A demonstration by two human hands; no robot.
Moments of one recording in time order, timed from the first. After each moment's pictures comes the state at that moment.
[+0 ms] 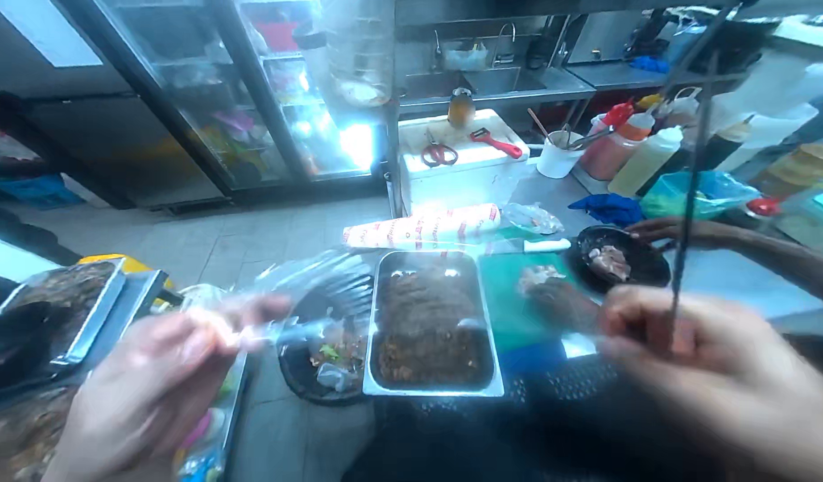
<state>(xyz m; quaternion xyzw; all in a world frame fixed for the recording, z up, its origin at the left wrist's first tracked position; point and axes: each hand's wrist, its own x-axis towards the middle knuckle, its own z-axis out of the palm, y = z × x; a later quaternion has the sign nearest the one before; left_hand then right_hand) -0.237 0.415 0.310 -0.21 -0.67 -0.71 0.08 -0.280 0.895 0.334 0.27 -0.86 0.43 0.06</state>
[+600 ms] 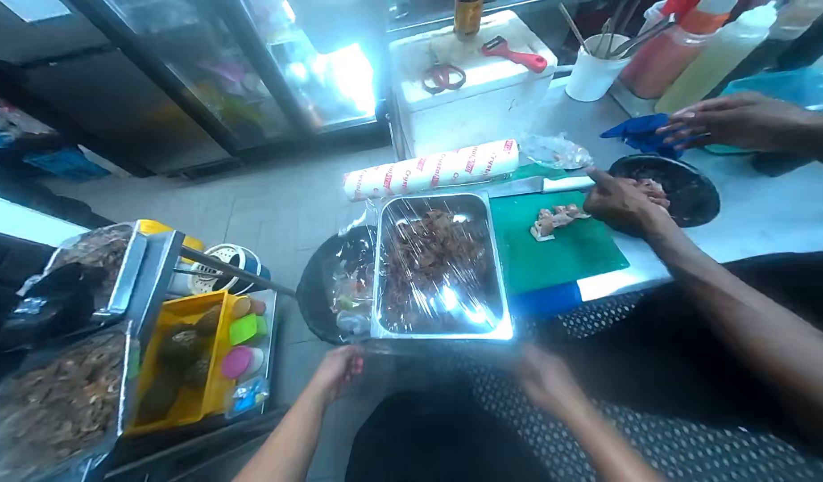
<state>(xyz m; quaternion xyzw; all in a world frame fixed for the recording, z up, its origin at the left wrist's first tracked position) -0.195 0.441 -0.026 0.40 -0.64 -0.60 -0.25 -0.209 0.894 0.017 0.16 -0.94 0.28 -0.12</state>
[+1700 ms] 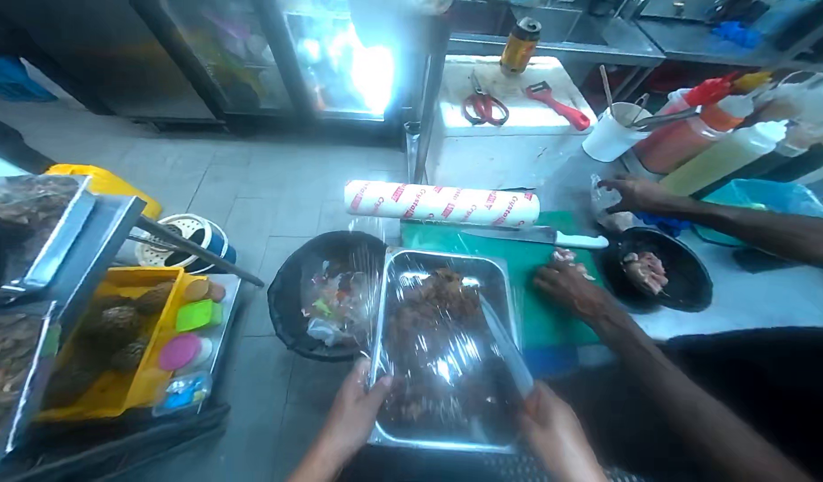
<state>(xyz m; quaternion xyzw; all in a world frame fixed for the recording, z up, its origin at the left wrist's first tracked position) -0.203 0.533 0.059 0.24 -0.68 -0.67 -0.13 -0.249 0.854 0.115 -0.07 -0.93 0.29 -0.23</state>
